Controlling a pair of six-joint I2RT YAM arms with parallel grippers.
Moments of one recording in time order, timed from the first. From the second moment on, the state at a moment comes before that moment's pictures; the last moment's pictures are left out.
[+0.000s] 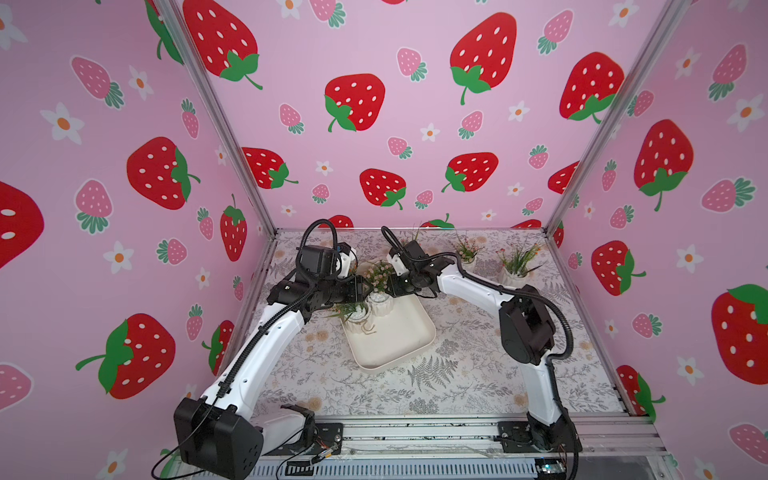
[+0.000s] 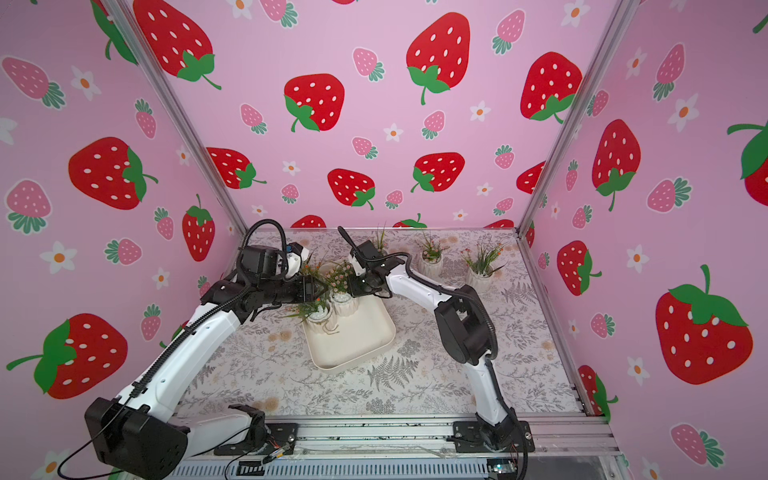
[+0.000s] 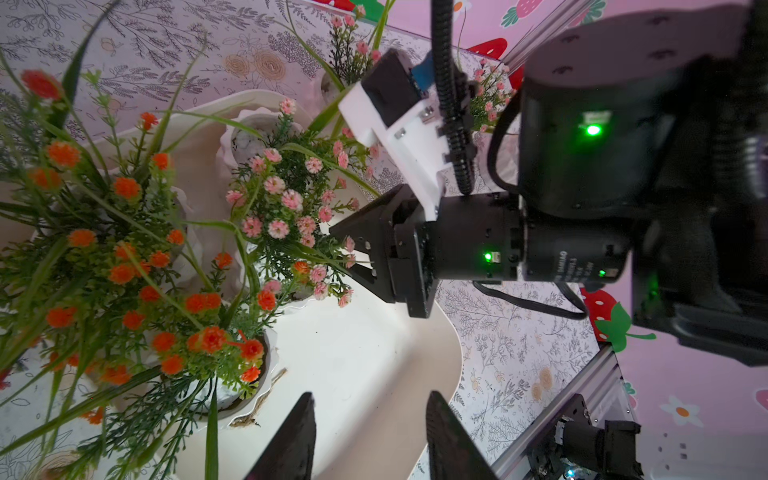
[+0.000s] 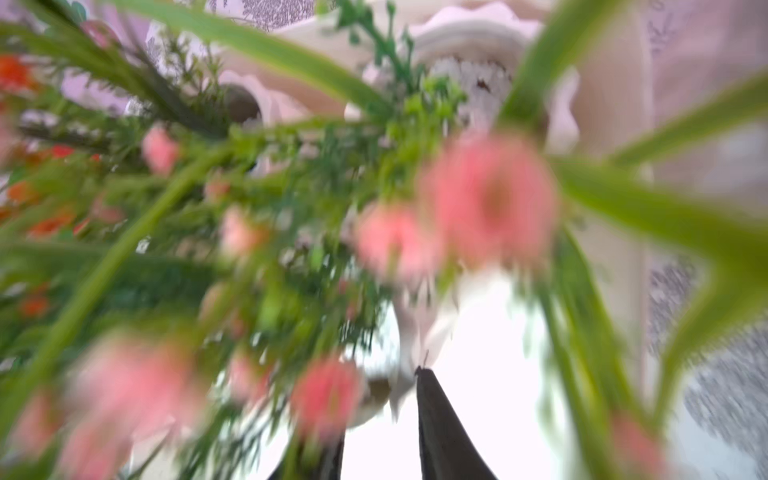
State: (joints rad) left arm -0.26 1.24 1.16 -0.70 0.43 -0.28; right arm 0.83 2.08 1.71 -0.55 -0.23 0.38
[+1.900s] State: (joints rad) left arm -0.29 1.16 1.08 -0.56 0.39 -0.29; right arm 0.52 2.37 2.18 -0.70 -0.21 0.31
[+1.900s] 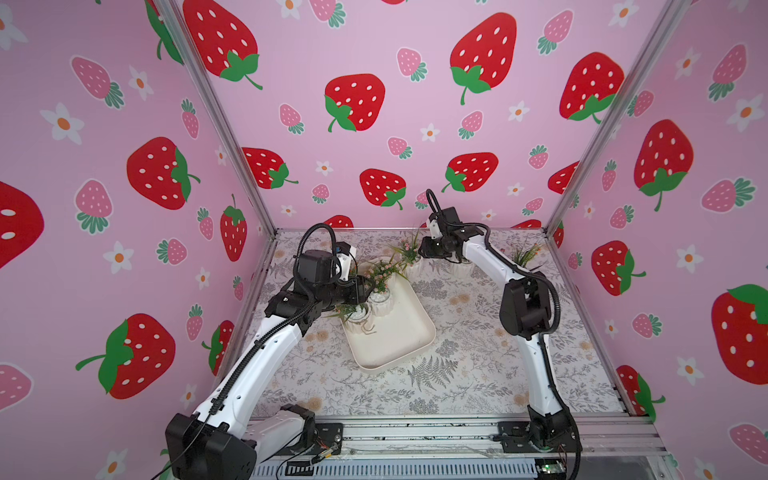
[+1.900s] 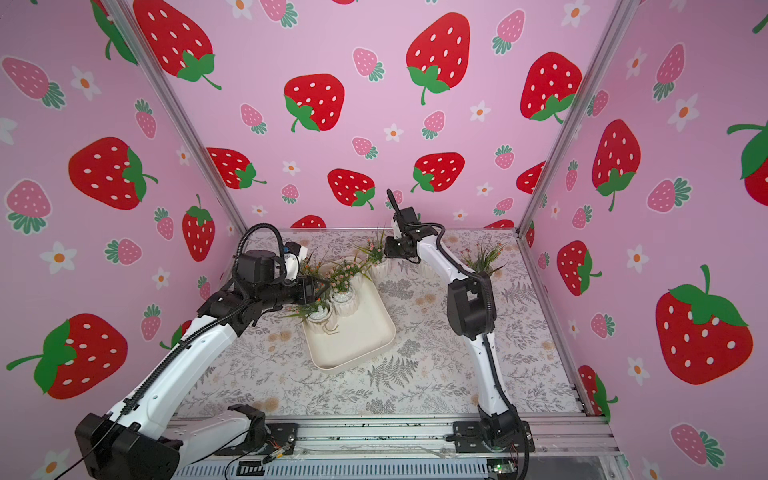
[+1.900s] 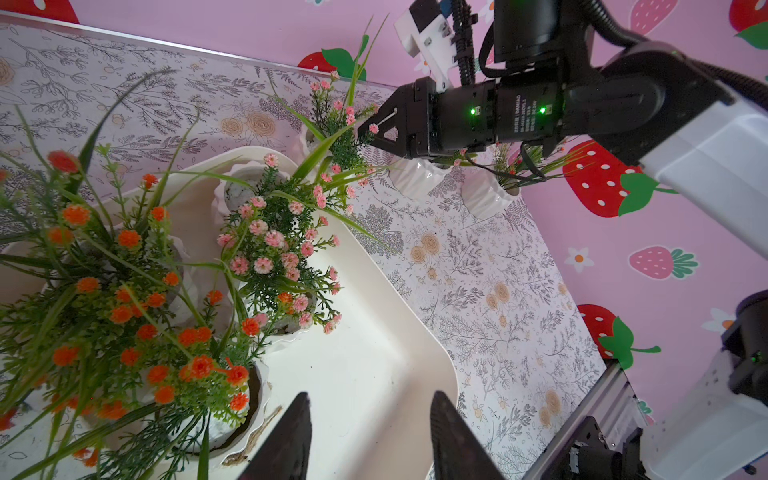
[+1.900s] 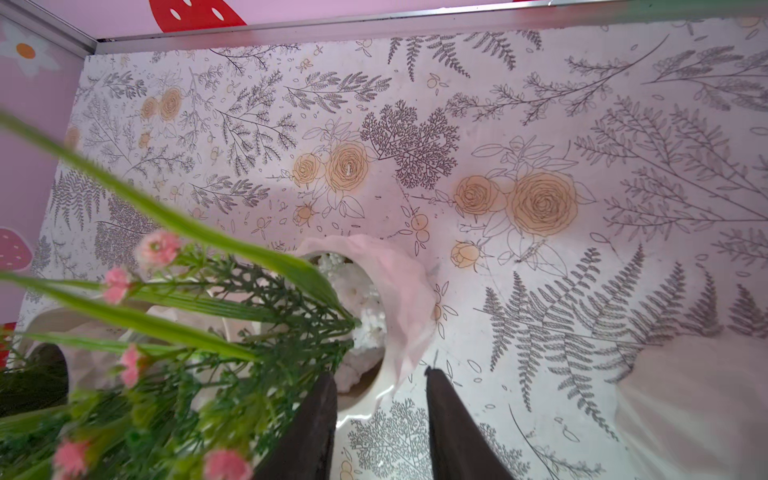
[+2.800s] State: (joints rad) left arm -0.29 1.16 1.08 -0.56 0.37 -0.28; right arm 0.52 2.51 2.35 -0.78 -0.20 0.32
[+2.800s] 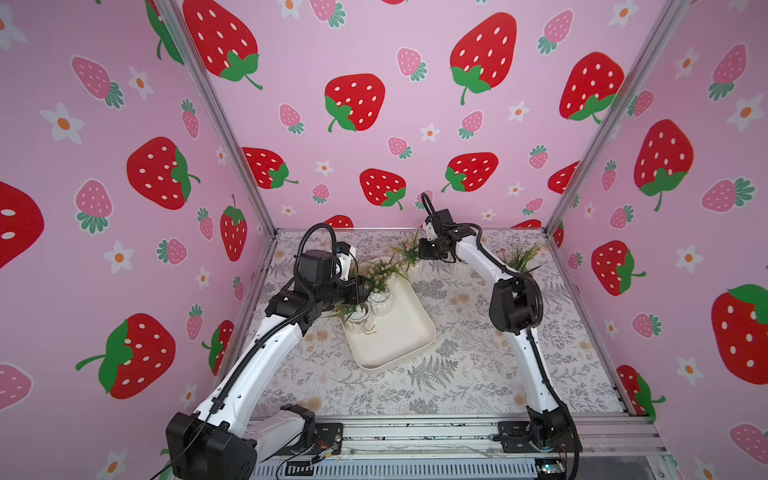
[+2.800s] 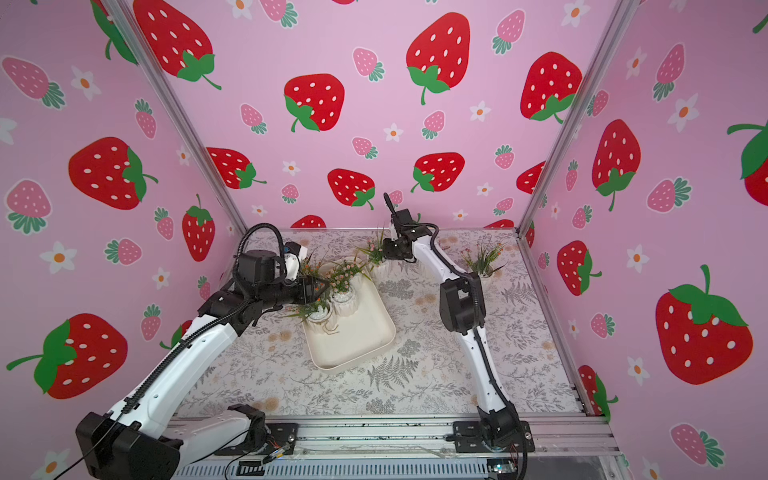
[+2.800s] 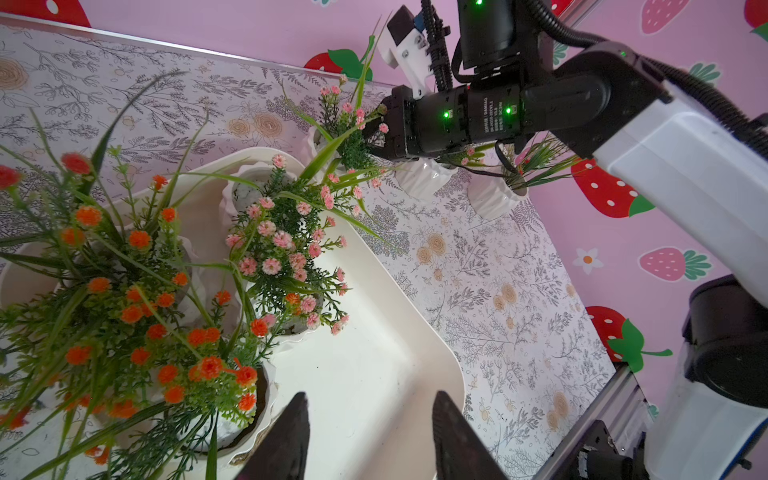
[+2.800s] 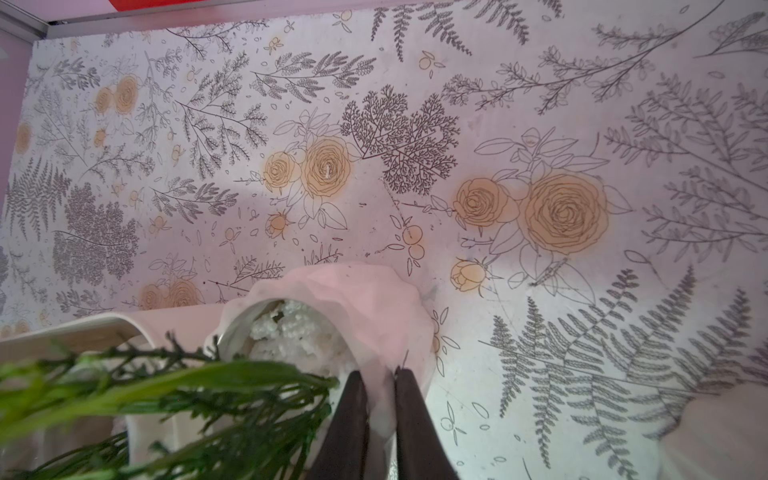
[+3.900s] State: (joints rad) left arm -0.29 1.16 1.08 -0.56 0.38 -0.28; right arm 0.51 2.13 1.88 -0.64 -0.15 0.33
